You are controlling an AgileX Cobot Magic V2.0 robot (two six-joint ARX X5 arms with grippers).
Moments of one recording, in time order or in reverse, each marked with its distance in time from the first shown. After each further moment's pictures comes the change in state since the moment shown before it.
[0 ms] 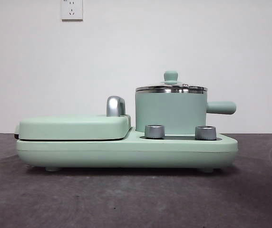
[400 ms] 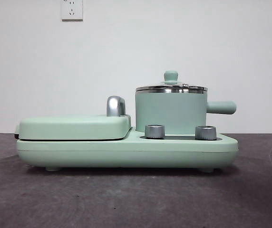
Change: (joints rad) left arm 0.000 0.000 0.000 0.000 0.000 0.000; right arm 0.000 0.000 0.000 0.000 -0.003 -0.029
